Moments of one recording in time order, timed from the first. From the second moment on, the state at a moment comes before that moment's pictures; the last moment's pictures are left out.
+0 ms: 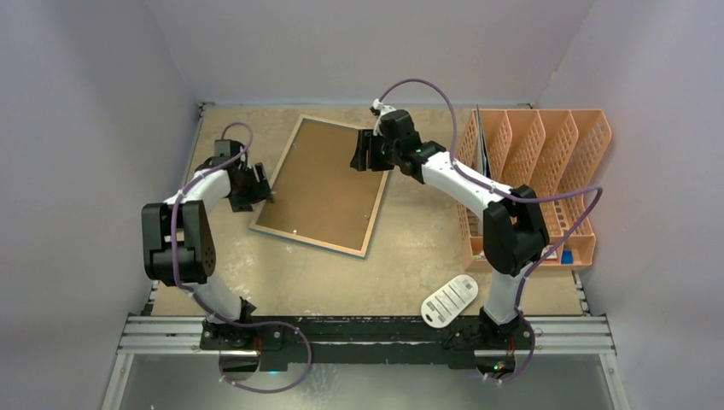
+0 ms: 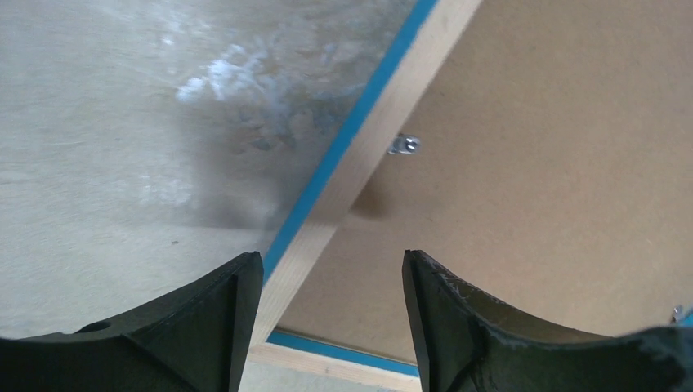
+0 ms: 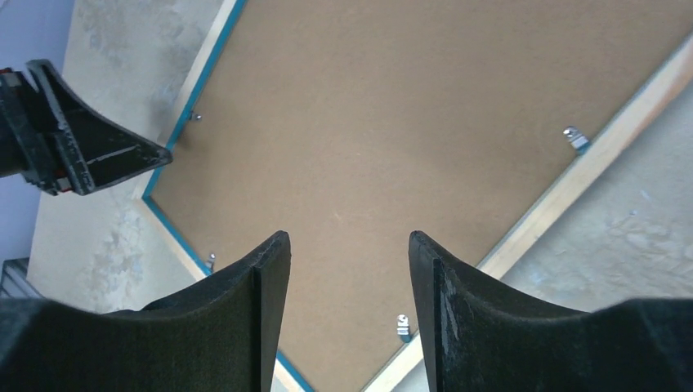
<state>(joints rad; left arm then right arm) 0.08 1.69 1.08 -0.51 0.10 -0.31 0.56 1.86 1.50 -0.27 -0.15 0.45</state>
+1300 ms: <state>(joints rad) 0.05 1.03 0.76 -0.68 0.16 -0.60 0.99 2.48 2.21 -0.45 0.31 0.61</state>
